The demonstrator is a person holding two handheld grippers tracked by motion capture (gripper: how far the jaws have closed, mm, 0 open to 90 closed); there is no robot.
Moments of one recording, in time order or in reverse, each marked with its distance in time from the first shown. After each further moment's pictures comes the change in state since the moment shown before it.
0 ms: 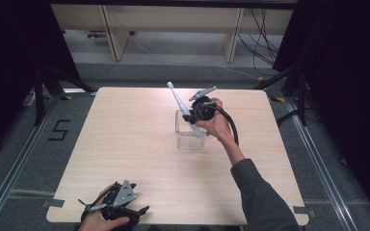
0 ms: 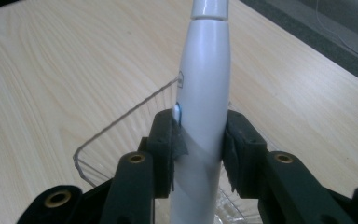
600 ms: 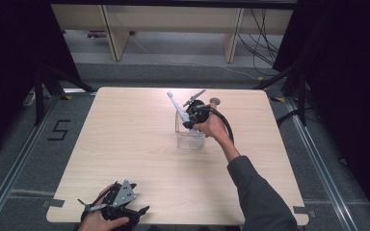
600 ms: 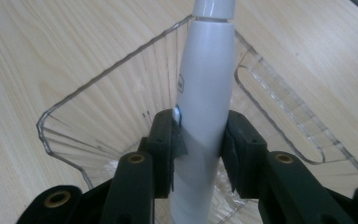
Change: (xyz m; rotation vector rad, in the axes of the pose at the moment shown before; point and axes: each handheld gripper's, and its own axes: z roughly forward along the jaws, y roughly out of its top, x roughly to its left) left arm -0.001 0.001 -0.001 -0.010 -0.007 0.002; right arm 0.003 -0.002 0.024 0.198 0.005 -0.013
